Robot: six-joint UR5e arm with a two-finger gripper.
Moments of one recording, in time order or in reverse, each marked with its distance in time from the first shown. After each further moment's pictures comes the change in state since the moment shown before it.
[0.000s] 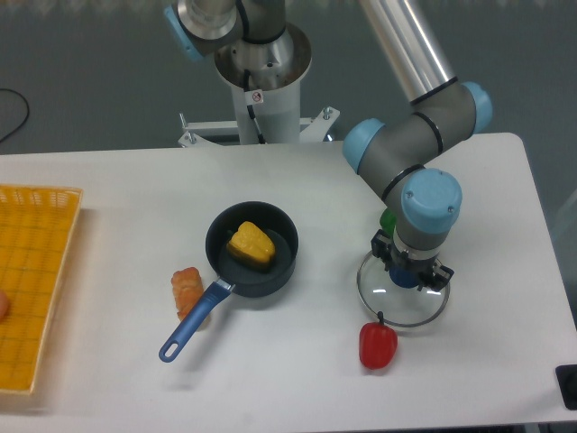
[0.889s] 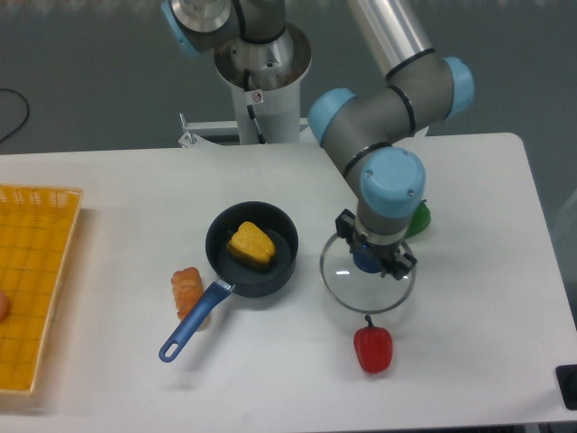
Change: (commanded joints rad) arm -0.135 0.104 0.015 -0.164 -0.006 -0.002
